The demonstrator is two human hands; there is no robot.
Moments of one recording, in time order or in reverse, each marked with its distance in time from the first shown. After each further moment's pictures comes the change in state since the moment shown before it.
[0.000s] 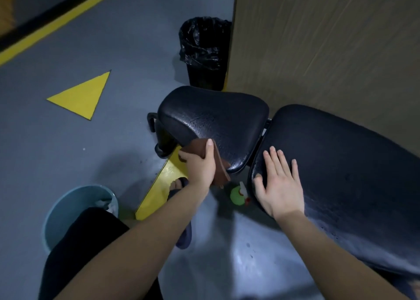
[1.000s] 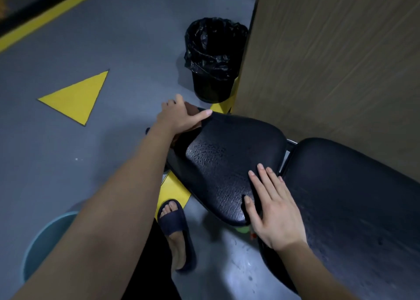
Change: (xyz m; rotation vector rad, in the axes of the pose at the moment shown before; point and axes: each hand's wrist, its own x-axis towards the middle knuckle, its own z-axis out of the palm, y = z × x) left_hand 0.207 0.168 -0.023 0.919 -0.172 0.486; right_hand 0.078 -0.022 0.008 0.093 0.026 -0.222
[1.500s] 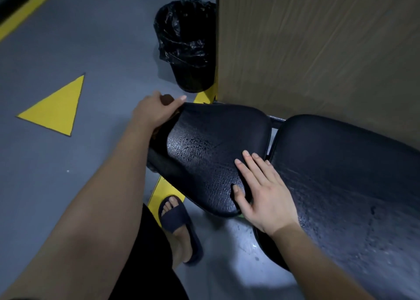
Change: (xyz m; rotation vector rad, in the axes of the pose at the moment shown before) left_hand 0.021 0.001 0.002 0.087 0.010 -0.021; right_hand 0.000 0.002 0.004 0.034 0.050 0.013
